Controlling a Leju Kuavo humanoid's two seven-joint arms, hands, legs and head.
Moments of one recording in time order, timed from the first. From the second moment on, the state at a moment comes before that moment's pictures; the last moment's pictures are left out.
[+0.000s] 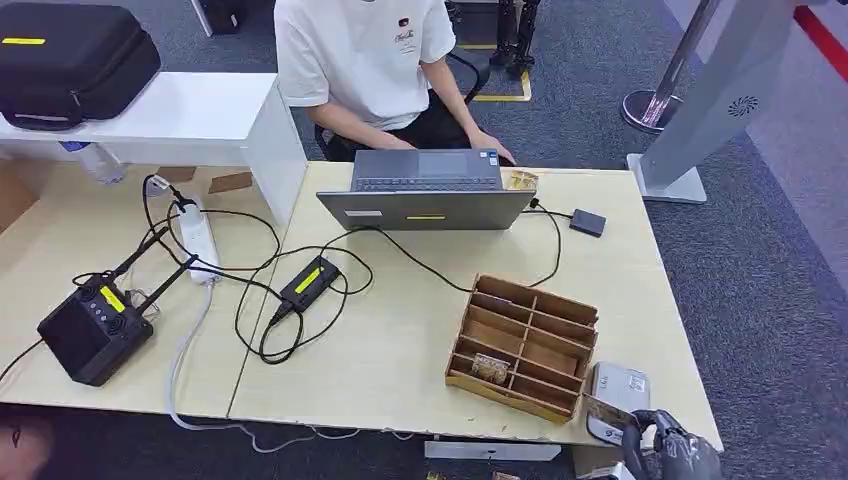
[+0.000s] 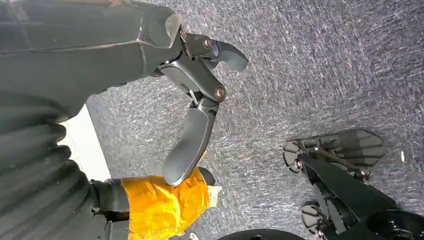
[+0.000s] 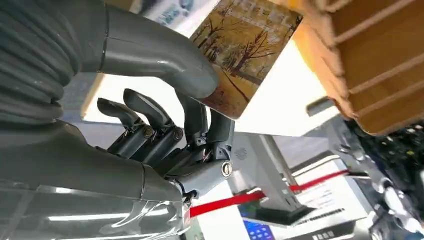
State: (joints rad) left arm -0.05 -0.06 1.22 -0.21 -1.35 -0.12 -0.19; right arm 0.33 -0.10 -0.11 -1.44 0.85 -0.65 -0.36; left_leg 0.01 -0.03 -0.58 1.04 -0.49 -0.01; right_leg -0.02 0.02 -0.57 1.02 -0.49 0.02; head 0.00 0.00
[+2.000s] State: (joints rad) left arm -0.09 -0.04 1.12 -0.21 -1.51 -0.17 -0.23; right arm -0.81 -0.36 0.32 -1.19 1.18 -0.42 0.05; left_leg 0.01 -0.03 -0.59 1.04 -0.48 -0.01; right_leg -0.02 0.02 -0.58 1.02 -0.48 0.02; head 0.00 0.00
